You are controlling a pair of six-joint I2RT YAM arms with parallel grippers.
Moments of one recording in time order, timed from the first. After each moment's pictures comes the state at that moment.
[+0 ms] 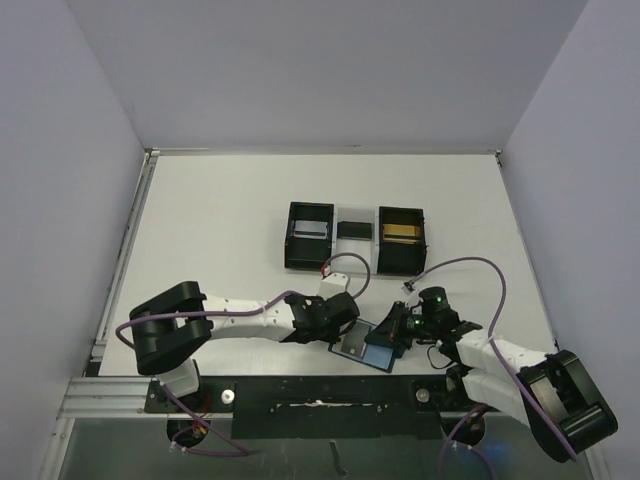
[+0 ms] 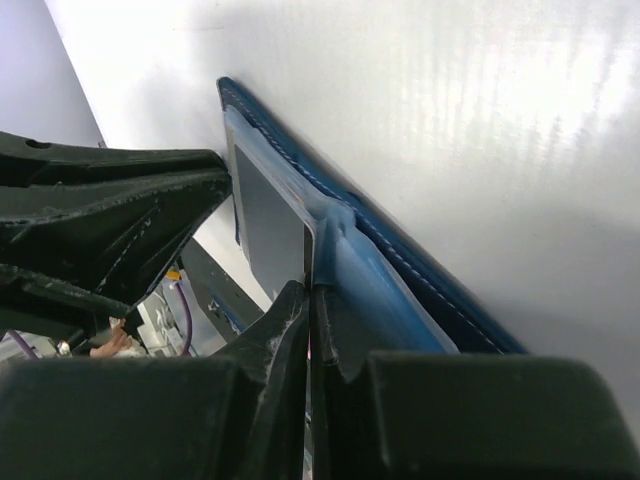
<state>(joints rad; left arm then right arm) -1.23 1.68 0.93 -0.32 -0.35 -0.88 0.42 1.04 0.09 0.14 -0.62 0.94</state>
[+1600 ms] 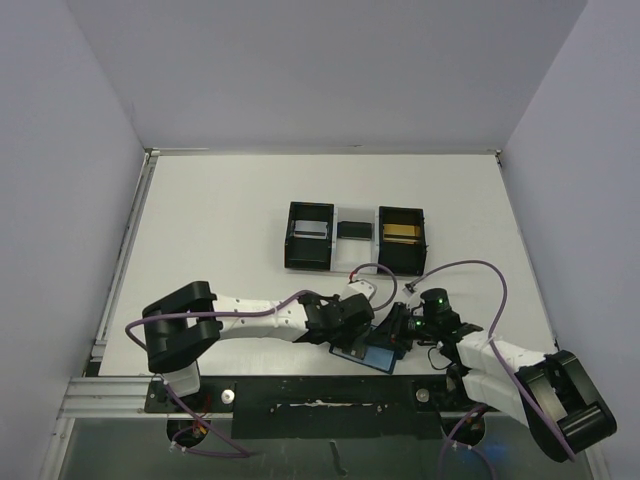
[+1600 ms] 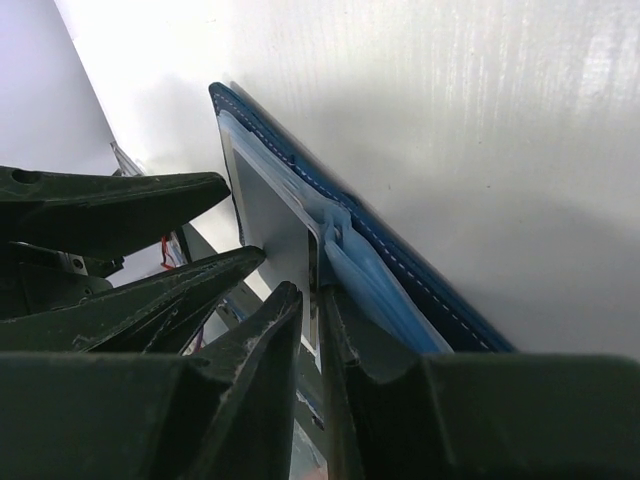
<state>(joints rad) -1.28 1.74 1.04 -0.39 -0.28 -0.64 0.39 1.04 0.07 0.15 -0.65 0.95</state>
